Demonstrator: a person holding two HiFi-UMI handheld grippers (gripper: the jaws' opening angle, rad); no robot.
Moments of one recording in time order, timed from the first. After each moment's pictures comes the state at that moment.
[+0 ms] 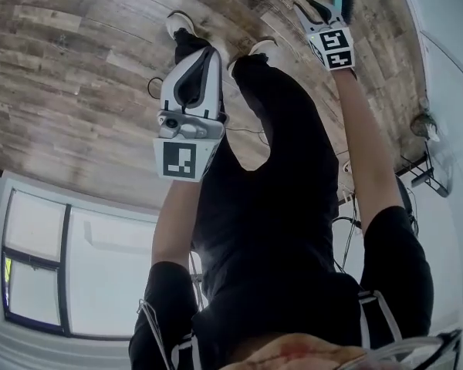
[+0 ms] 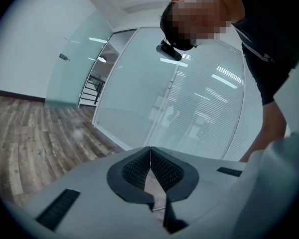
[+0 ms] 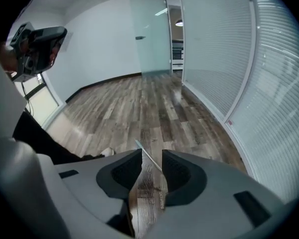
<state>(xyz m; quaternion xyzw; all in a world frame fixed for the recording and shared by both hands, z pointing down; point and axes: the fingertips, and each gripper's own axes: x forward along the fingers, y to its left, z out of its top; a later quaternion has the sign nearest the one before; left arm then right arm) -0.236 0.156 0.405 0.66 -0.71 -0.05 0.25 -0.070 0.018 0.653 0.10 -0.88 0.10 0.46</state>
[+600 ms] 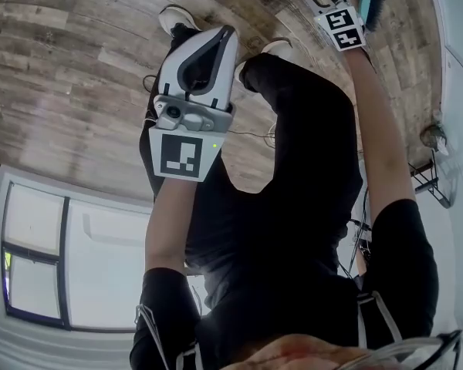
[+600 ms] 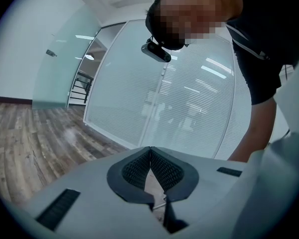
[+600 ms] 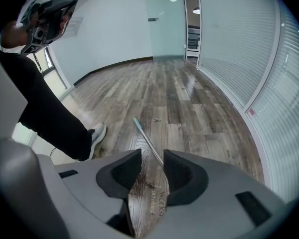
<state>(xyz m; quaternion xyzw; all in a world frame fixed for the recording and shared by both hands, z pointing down) -0.231 0.121 0.517 0.70 -0.68 0.00 0.22 -0.065 0.013 0.828 0.02 -0.85 0.07 0.52</state>
